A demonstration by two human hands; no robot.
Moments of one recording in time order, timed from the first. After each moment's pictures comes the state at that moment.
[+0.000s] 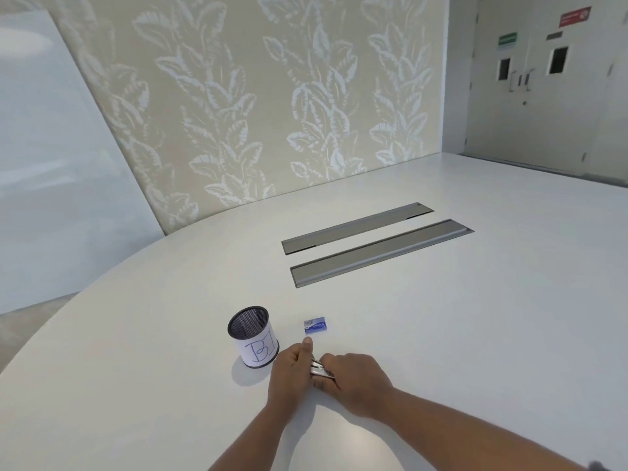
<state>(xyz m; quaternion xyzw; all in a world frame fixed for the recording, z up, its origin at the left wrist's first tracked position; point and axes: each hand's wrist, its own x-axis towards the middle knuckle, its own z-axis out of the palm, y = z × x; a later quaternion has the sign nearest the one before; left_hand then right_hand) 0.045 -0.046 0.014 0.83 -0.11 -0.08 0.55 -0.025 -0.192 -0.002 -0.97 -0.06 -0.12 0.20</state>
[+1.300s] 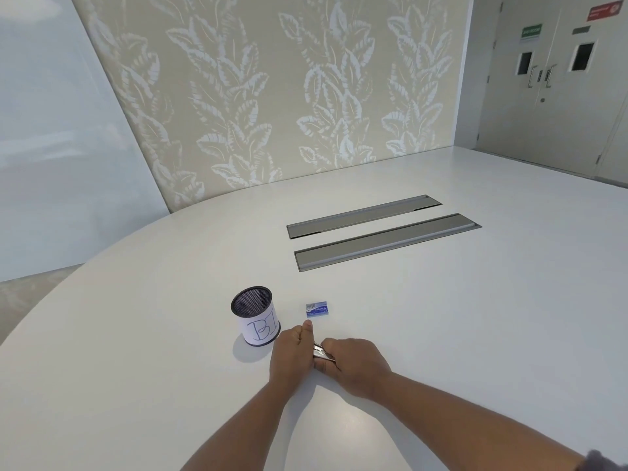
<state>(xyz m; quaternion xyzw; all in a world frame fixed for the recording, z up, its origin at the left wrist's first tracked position) 0.048 -0.052 0.012 0.87 -0.09 -0.02 0.48 -0.026 -0.194 0.001 -0.97 -0.05 -0.09 0.20</state>
